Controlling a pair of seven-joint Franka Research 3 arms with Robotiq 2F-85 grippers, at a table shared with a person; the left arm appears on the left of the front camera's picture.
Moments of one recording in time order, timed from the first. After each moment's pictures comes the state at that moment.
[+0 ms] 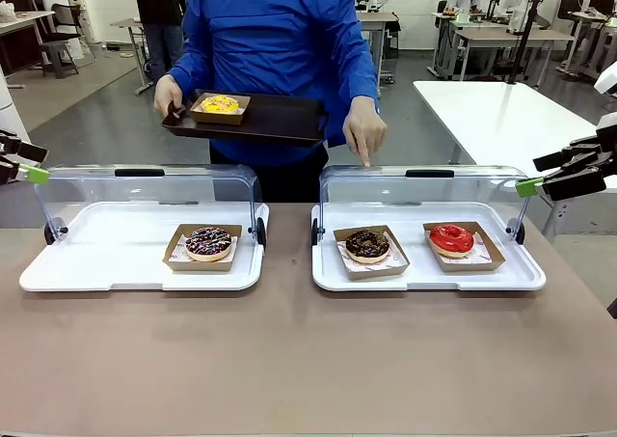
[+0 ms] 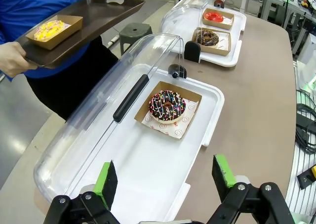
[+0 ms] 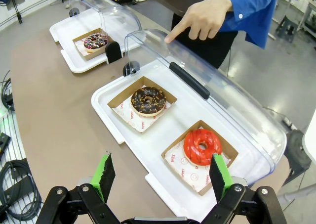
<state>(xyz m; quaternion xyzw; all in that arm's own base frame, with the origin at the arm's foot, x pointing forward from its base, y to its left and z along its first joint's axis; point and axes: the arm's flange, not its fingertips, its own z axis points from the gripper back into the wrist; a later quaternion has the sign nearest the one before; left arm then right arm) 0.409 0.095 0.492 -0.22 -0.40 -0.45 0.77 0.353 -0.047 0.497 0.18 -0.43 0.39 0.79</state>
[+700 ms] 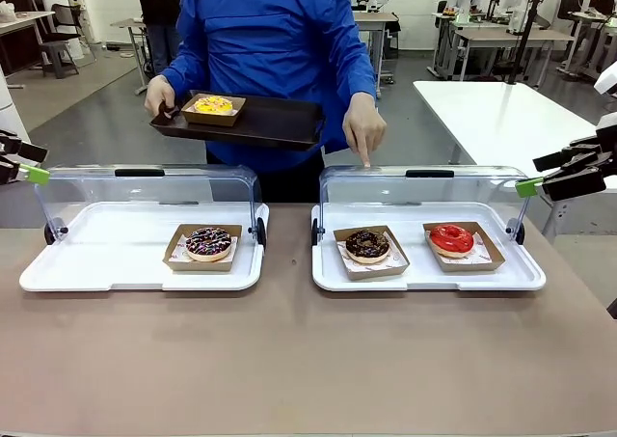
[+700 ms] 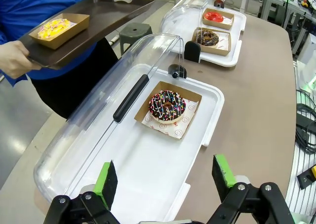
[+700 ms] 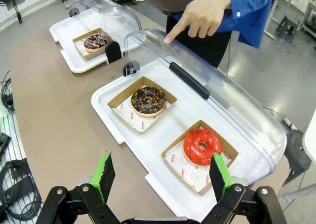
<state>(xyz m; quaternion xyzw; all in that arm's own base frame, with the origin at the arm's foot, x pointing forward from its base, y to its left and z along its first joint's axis) 0.409 0.095 0.492 -0.22 -0.40 -0.45 0.77 0.353 -0.047 0.497 0.18 -0.43 0.39 0.79</state>
